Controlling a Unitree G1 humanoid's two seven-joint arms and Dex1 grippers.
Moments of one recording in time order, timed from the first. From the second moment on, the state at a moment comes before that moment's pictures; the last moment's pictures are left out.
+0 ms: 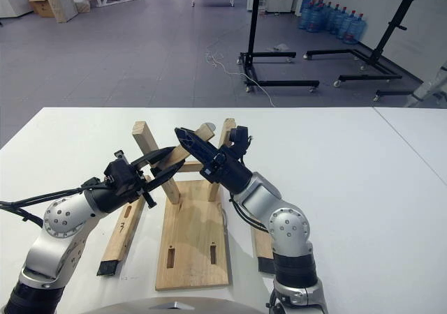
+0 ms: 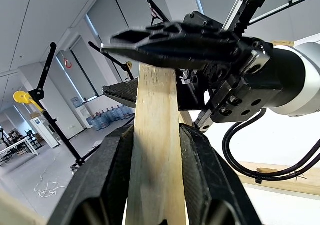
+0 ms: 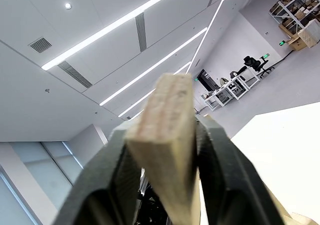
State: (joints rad) left arm 0.03 0.46 -0.11 -0.52 -0.25 -0.02 -0.66; right arm -0.19 -0.04 0.03 -0.37 1.24 0.71 0.35
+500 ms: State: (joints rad) left arm 0.02 0.45 -0.07 -0.47 -0.28 0.04 -0.63; right arm -0.20 -0.05 0.00 -0.40 1.24 0.69 0.40
